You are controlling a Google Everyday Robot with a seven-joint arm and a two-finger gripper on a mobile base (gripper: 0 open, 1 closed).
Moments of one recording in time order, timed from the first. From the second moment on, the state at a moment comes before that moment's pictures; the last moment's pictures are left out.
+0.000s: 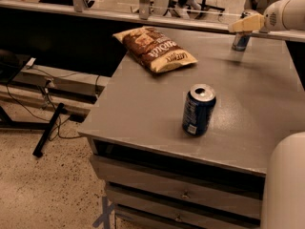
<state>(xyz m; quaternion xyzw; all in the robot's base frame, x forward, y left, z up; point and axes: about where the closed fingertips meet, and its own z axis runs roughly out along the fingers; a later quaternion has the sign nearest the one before) 0.818 -0.368 0.947 -0.20 0.82 0.06 0.54</state>
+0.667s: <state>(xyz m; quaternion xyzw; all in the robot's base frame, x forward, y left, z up) 0.849 -0.348 0.926 -0.21 0.84 0.00 0.50</state>
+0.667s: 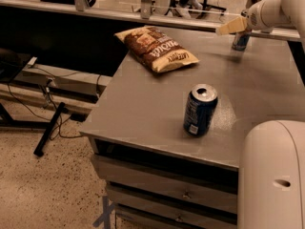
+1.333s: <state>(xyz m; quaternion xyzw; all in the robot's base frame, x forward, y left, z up) 0.853 -0.361 0.923 -0.18 0.84 0.01 0.51</state>
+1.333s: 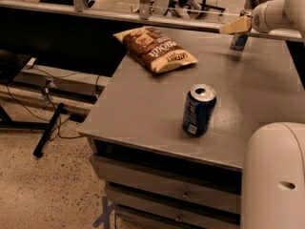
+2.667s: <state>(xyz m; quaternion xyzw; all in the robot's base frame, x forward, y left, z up) 0.865 -0.366 0.922 -0.11 0.85 0.01 0.52</state>
